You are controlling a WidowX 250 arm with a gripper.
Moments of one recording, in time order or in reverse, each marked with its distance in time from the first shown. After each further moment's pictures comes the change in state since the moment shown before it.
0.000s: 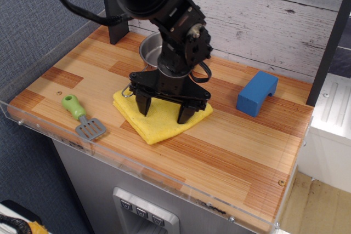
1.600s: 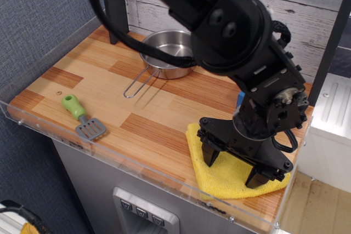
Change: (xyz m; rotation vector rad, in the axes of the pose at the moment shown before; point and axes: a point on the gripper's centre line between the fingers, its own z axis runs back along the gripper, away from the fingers) arm -0.059 -0.094 0.033 -0.093 -0.021 -0.296
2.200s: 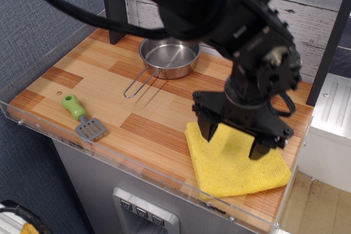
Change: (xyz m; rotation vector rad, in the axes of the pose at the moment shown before) arm 0.020 0.020 0.038 -0.029 -0.107 0.080
